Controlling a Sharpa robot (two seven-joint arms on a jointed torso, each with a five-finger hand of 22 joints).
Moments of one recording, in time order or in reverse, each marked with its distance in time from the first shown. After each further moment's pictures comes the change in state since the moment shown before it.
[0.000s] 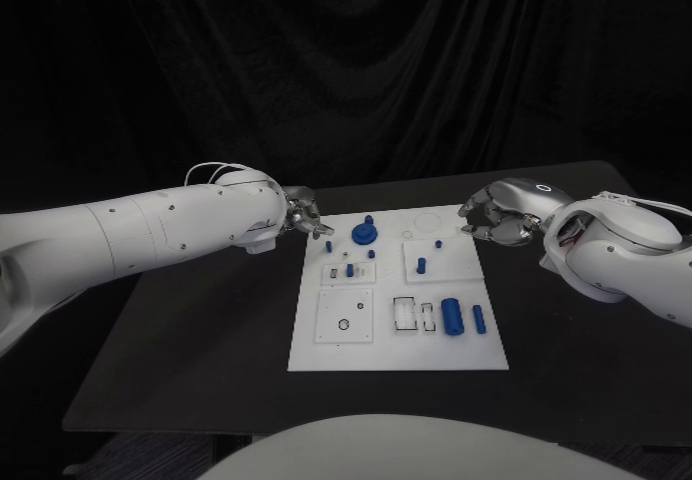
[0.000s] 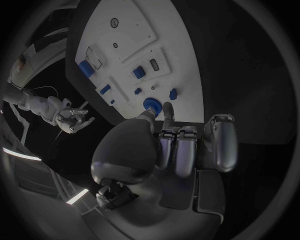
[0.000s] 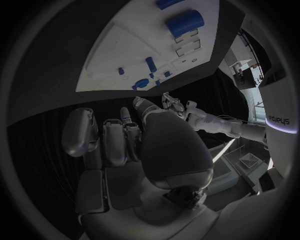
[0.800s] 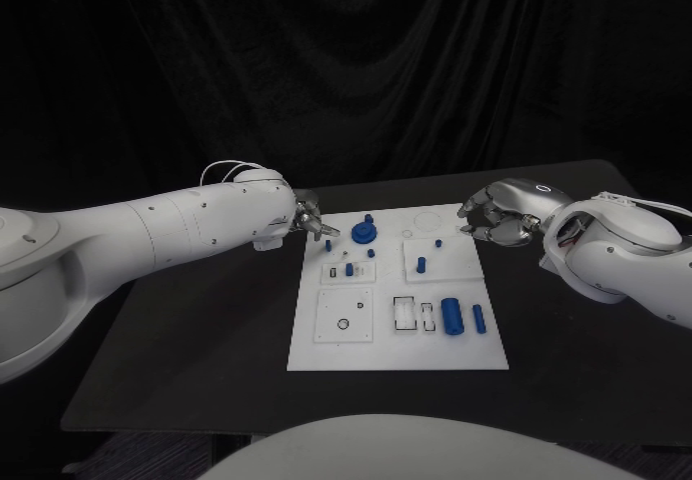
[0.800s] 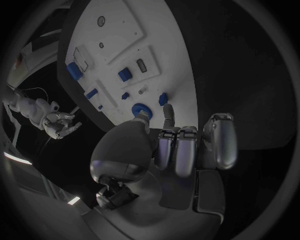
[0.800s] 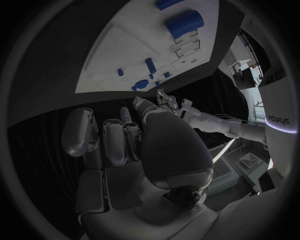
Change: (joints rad) left arm -0.027 0.114 0.000 -0.175 -0.008 0.079 -0.012; left_hand -0.136 0.017 -0.094 0.002 -0.082 -0.037 0.016 0.003 0.072 0.000 0.000 0.000 0.000 0.000 0.000 0.000 0.000 0.000 -0.007 0.007 -0.013 0.000; right arm 0.000 0.001 0.000 0.004 0.000 0.001 0.000; right_hand 0.000 0.000 0.003 0.003 0.009 0.007 0.000 0.000 -0.001 0.000 0.000 0.000 0.000 0.000 0.000 0.000 0.000 0.000 0.000 0.000 0.000 0.000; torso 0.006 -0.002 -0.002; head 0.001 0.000
